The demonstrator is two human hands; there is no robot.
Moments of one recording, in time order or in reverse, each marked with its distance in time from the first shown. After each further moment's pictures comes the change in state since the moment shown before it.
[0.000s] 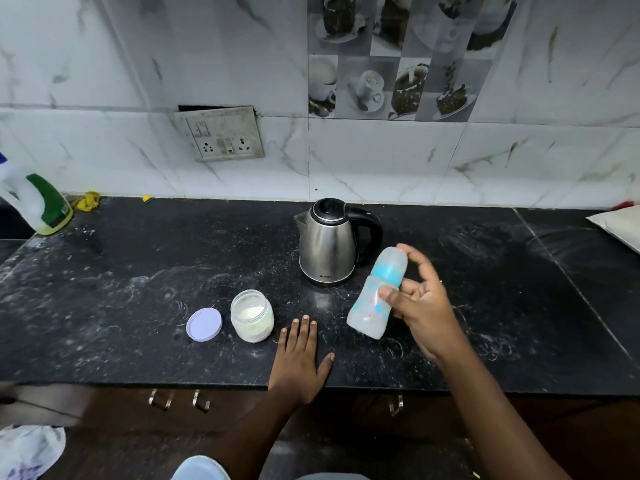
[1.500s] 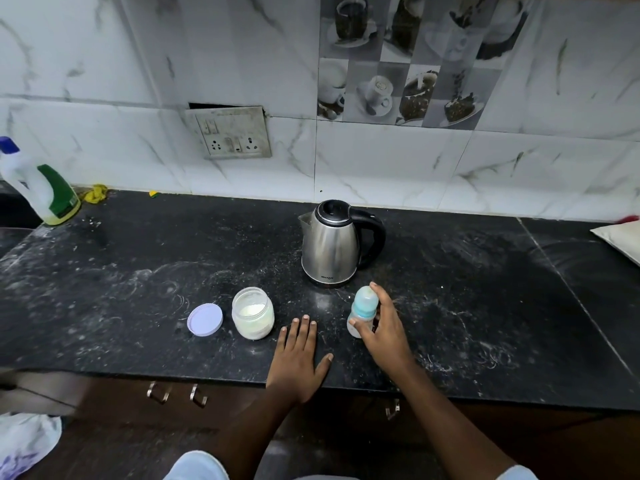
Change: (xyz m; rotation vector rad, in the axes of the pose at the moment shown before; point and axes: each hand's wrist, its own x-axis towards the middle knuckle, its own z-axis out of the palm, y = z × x) left_hand -0.001 0.001 -0.001 0.014 0.021 0.004; right_hand 0.012 0.116 -0.006 -0.837 0.031 -0.235
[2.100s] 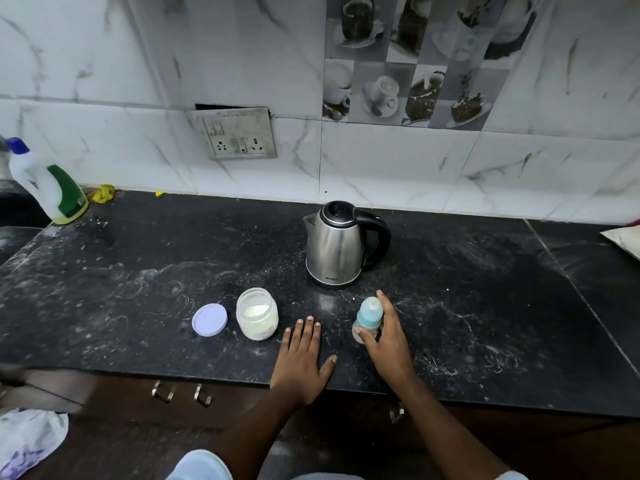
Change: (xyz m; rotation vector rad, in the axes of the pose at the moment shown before) left_hand 0.001 -0.001 0.002 -0.016 -0.010 -0.013; right_hand -0.010 0.017 0.014 0.008 0.017 0.063
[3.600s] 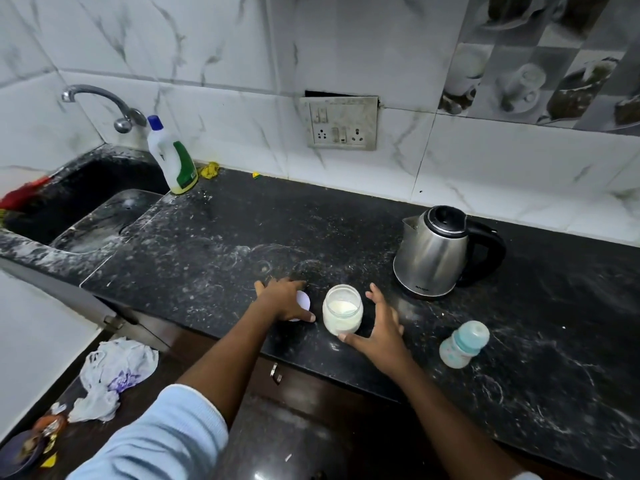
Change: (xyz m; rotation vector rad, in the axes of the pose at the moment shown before) left_hand 0.016 -0.198 -0.154 -0.042 -0.329 -0.383; right_hand 0.027 -0.093 0.134 -0.051 -0.414 0.043
